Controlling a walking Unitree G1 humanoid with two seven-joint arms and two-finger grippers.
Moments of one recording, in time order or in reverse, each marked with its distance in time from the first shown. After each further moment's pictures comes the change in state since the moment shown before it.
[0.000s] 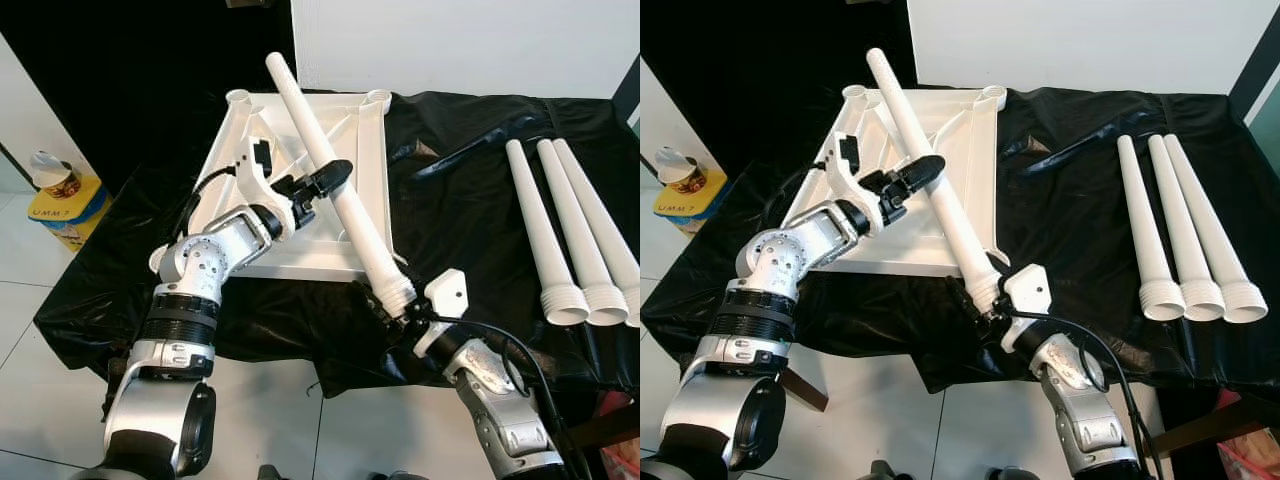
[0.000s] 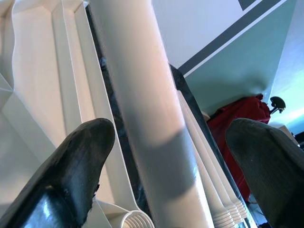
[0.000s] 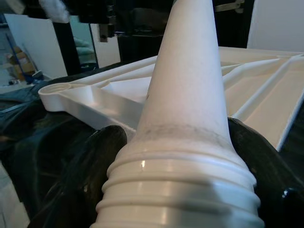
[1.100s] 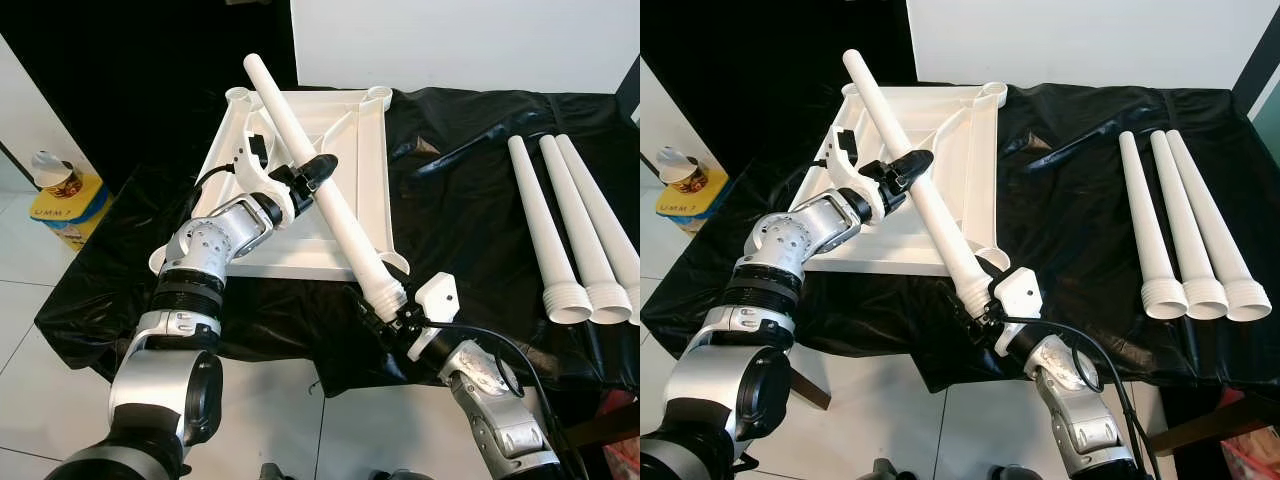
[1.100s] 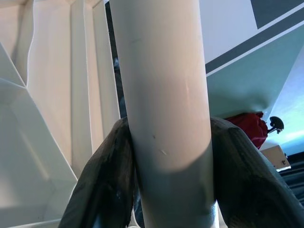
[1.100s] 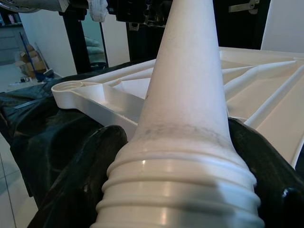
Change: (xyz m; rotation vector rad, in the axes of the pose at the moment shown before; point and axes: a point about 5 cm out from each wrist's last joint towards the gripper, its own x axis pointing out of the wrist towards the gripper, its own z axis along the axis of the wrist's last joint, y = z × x) left arm 0.012 0.014 0.013 -0.111 -0.032 0.062; right arm 0.001 0.003 0.000 -0.026 -0.001 0.037
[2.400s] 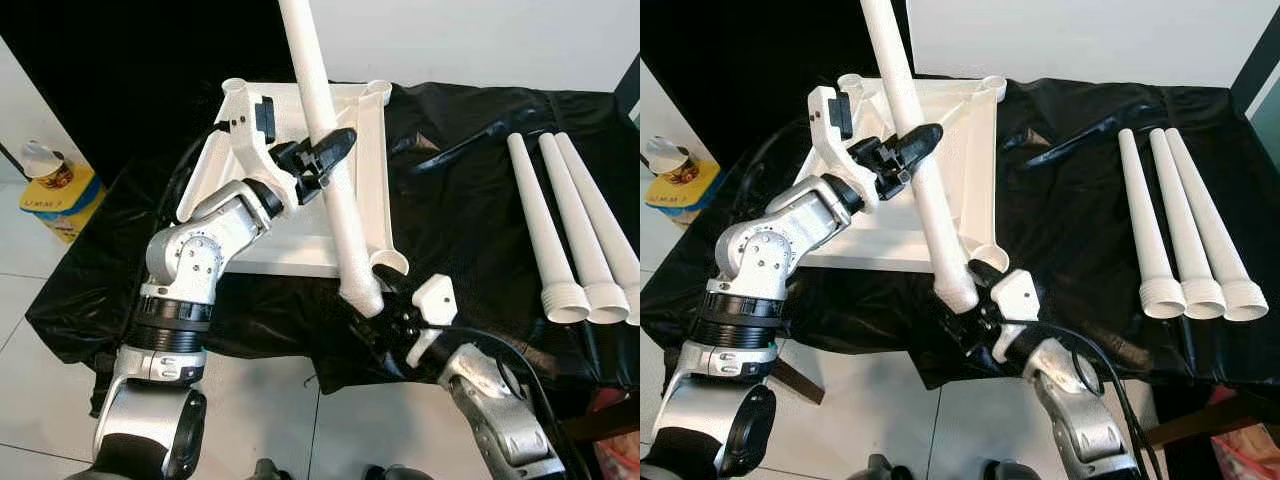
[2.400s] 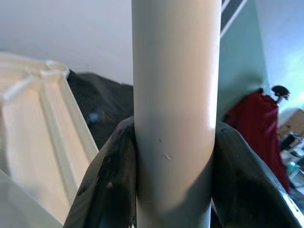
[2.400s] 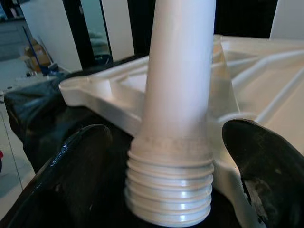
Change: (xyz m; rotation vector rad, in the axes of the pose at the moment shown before) left arm -0.027 -0.061 0.009 0.452 -0.115 -0.187; right arm 0.004 0.007 0.013 0.044 0.015 0.012
